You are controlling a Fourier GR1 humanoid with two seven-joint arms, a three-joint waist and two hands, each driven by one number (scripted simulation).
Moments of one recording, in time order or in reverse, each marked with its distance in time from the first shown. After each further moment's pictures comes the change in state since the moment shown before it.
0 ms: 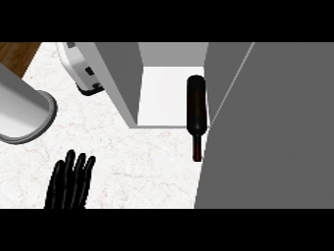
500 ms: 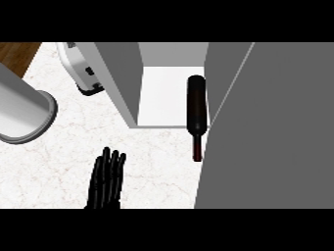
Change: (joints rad) left arm -0.107 -0.186 -0.119 0.141 -0.063 0.143 -0.003; right arm -0.053 -0.028 -0.124 -0.001 0.019 -0.031 -0.044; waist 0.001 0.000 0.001
